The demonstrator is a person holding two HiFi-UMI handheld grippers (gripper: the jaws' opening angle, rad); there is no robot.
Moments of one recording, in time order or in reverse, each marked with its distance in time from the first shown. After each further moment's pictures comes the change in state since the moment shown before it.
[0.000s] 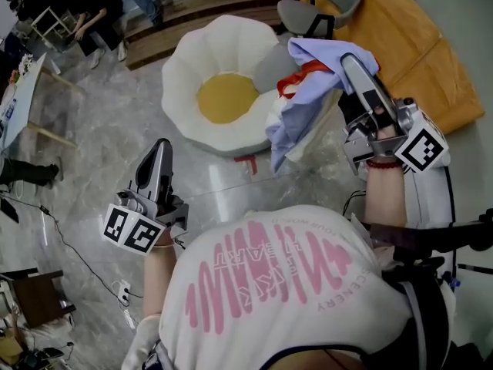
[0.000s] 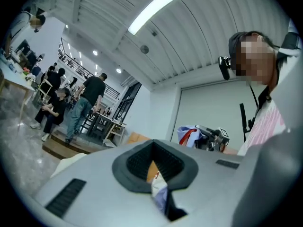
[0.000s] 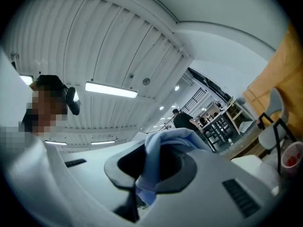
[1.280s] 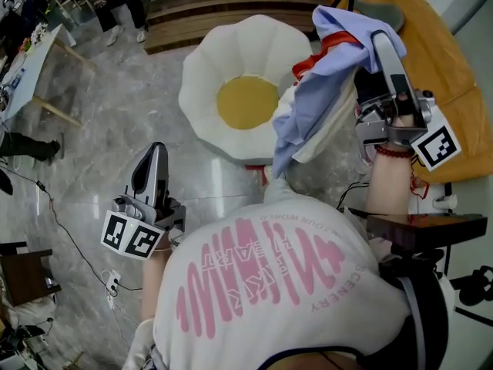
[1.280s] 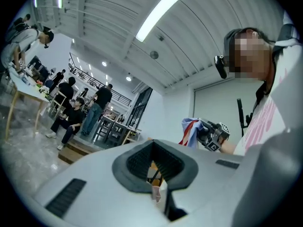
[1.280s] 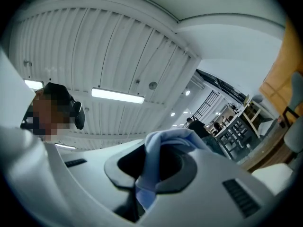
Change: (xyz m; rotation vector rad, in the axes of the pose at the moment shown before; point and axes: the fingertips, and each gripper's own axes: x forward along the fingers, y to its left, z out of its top) left arm -0.039 -0.001 -0.047 0.084 -0.050 0.138; right arm -0.016 -0.026 0.010 -0.008 -0.160 0.149
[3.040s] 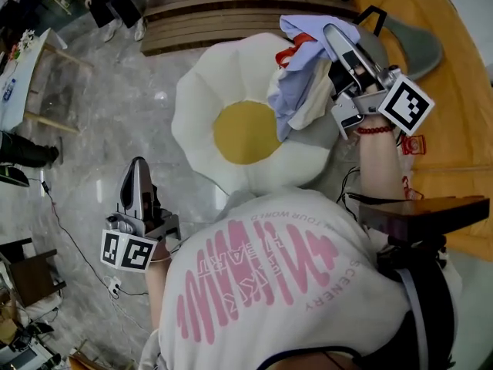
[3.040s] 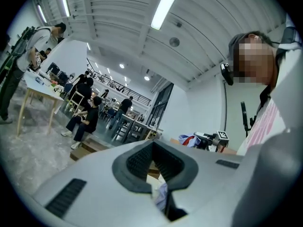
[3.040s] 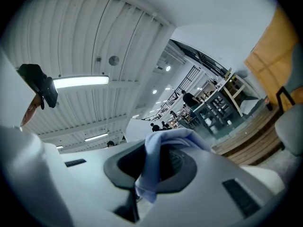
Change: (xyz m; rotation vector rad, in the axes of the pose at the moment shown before) left arm 0.235 0.166 0.029 -0.068 0.012 0.313; right arm 0.231 -0.360 -0.067 0.208 0.344 -0.176
